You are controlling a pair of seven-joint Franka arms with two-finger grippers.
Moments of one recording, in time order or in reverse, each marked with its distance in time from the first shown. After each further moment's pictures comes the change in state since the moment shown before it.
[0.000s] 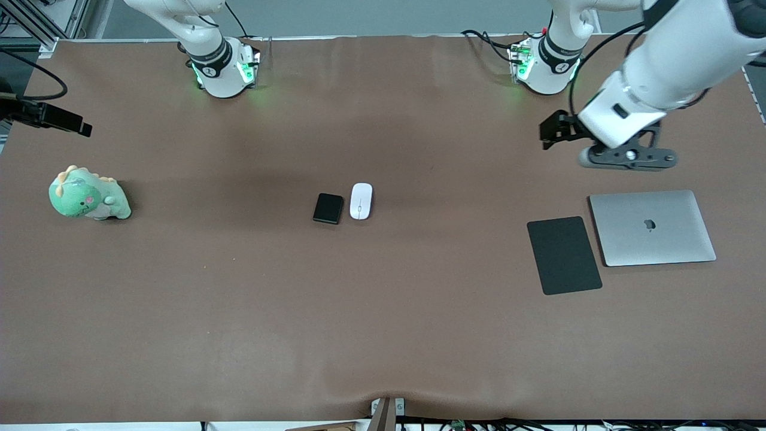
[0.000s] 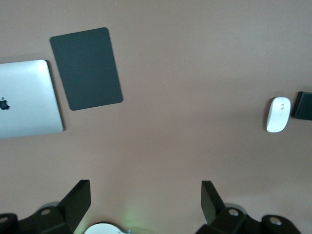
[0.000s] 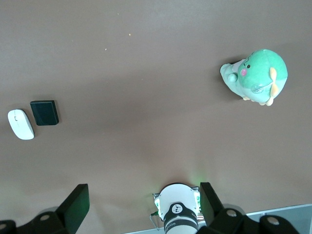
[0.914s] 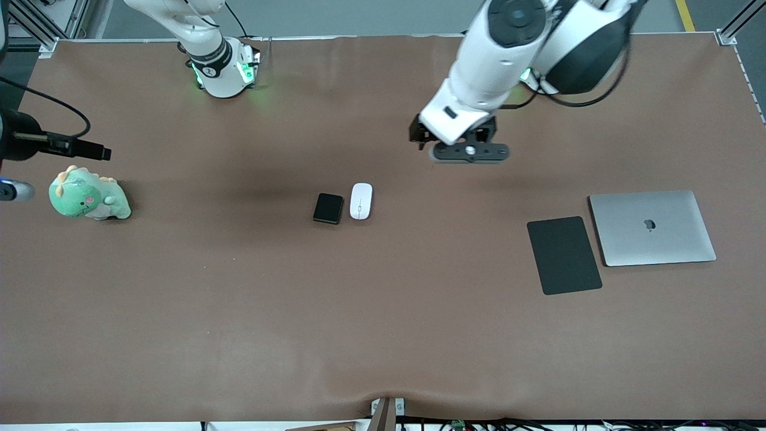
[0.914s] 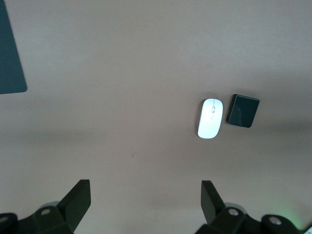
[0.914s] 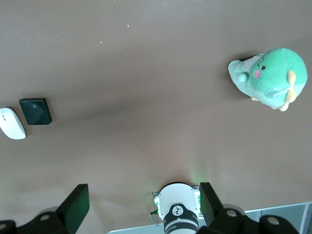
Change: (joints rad) left arm -0.193 0.170 -0.181 -0.001 0.038 0.254 -0.424; right arm 0.006 0.102 0.005 -0.004 0.002 0.023 -0.004
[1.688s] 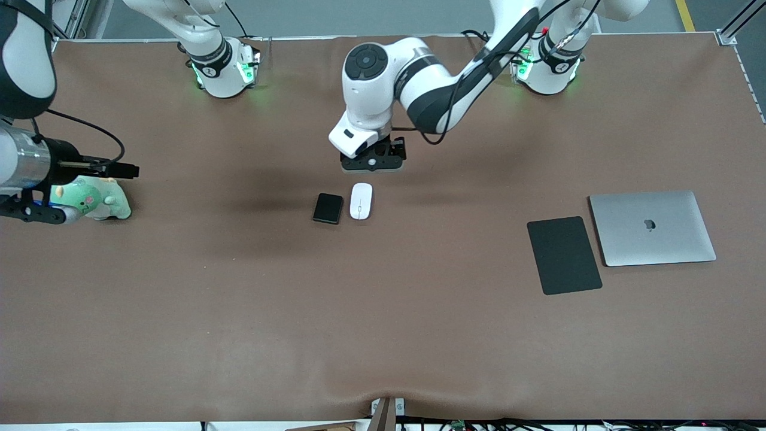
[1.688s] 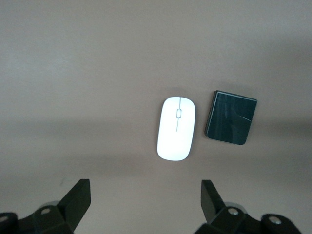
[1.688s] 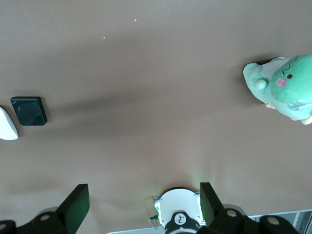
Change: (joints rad) left arm -0.271 0.321 0.001 0.016 0.282 0.297 -0.342; right arm 0.031 0.040 0.006 -0.083 0.000 0.089 -0.001
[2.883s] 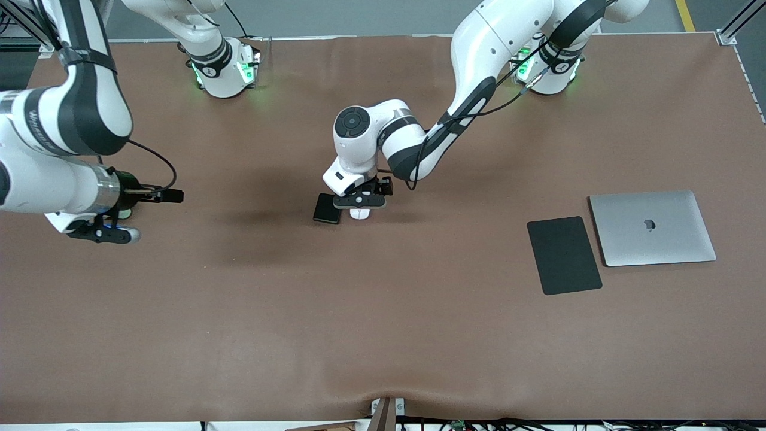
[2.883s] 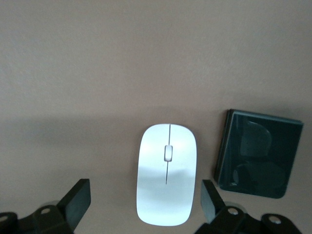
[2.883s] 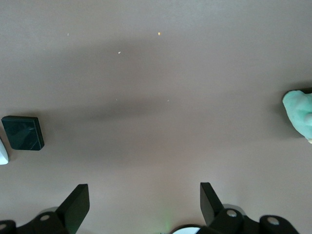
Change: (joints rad) left arm -0.064 0.280 0.070 0.128 0.091 0.135 0.017; right arm 0.062 0.005 0.003 -0.256 0.018 0.316 0.000
